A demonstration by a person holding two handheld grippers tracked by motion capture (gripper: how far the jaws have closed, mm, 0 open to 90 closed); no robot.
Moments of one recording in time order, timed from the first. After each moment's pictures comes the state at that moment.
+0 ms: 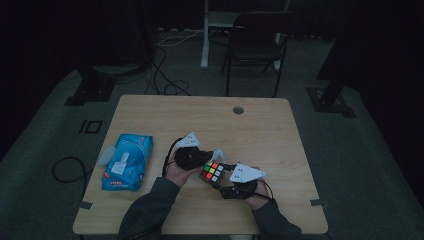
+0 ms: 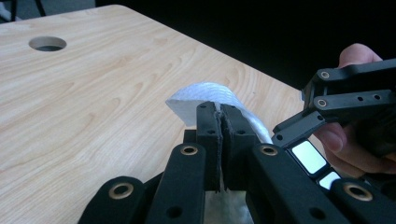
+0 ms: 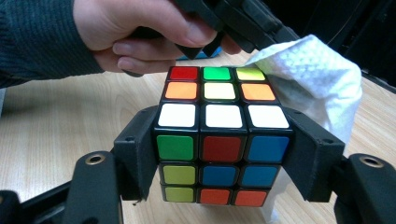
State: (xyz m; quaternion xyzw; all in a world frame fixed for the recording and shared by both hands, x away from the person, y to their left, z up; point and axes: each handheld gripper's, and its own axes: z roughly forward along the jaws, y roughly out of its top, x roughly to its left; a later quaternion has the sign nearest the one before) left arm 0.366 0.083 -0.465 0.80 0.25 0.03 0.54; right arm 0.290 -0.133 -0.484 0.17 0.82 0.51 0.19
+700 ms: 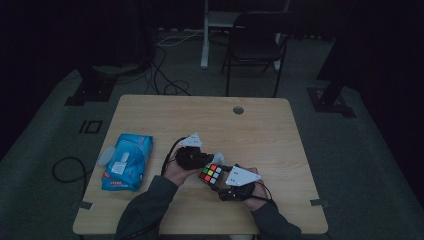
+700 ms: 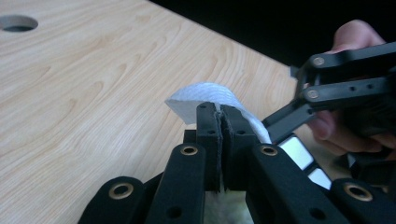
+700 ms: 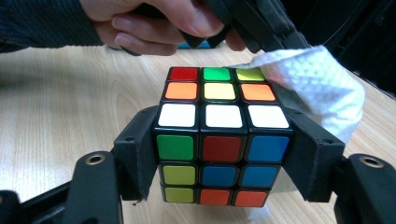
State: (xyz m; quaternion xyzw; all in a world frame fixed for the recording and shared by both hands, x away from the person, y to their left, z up) left arm 0.370 0.080 -0.464 0.83 0.23 0.00 0.50; right arm 0.286 -0.126 -0.488 0.15 0.83 0.49 0.21
